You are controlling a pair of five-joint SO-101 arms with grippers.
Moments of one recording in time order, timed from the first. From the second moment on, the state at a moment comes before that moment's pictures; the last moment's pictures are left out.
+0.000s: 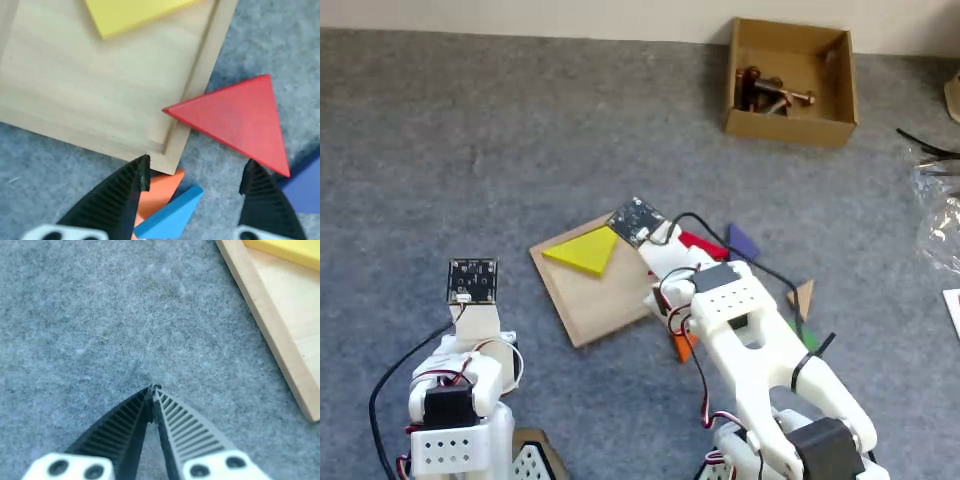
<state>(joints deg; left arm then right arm) -10.8 -103.1 96.0 75.4 2.0 -26.5 -21.5 53.2 41.6 28.3</state>
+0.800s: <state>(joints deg) -10.8 -103.1 96.0 75.4 2.0 -26.6 -21.5 54.1 32.8 42.1</state>
